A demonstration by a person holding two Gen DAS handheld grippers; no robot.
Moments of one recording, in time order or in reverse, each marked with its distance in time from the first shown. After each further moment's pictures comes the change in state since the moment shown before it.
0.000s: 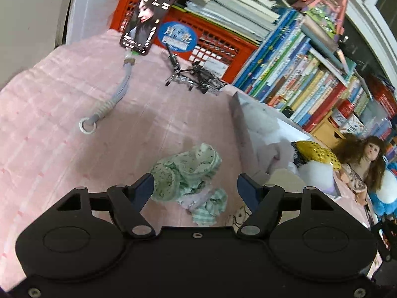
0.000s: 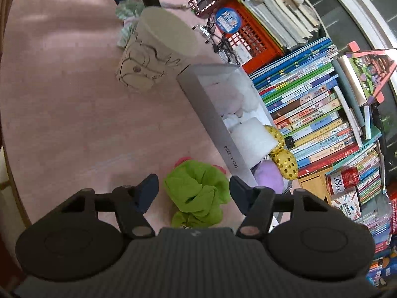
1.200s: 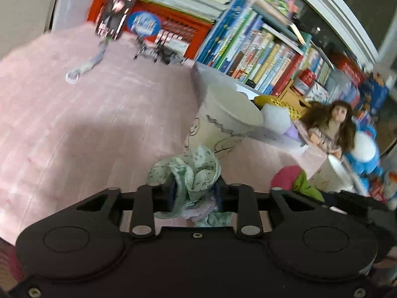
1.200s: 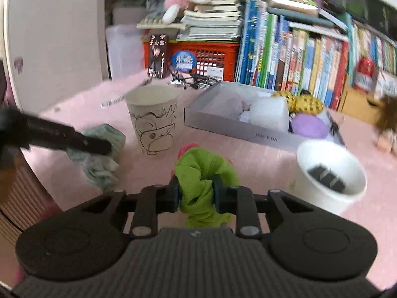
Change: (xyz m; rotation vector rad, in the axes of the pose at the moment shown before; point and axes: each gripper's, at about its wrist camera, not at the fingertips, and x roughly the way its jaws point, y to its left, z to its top) left arm -0.059 -0.028 -0.108 0.146 -0.039 -0.101; right arm -0.037 -0.012 -0.061 0.801 -0.299 0.237
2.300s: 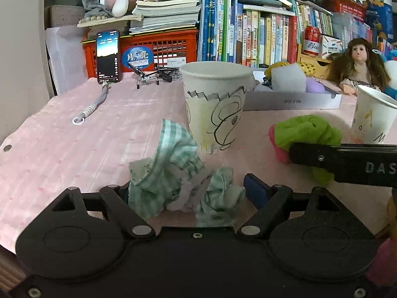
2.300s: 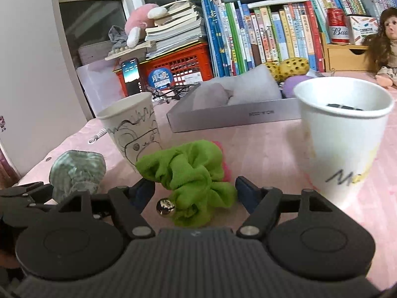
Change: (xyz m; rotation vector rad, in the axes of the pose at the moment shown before) left arm 0.029 -0.055 -0.057 0.344 -0.109 0.266; right arm 0.035 -0.017 -0.029 0.281 -0.106 0.014
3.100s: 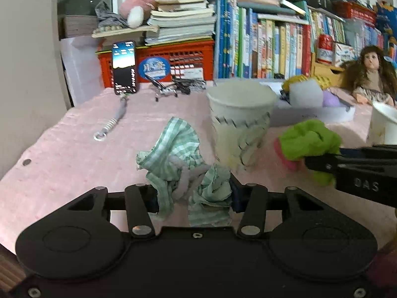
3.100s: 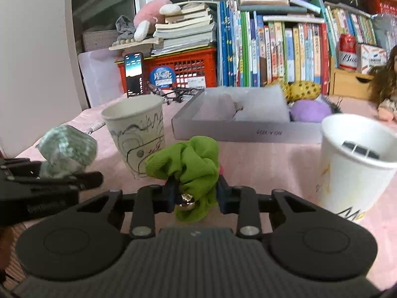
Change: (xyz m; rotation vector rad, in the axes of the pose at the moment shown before) left arm -0.009 0.022 0.025 -0.006 -0.026 0.064; right arm 0.006 0.025 0.012 -0.136 -0.012 -0.075
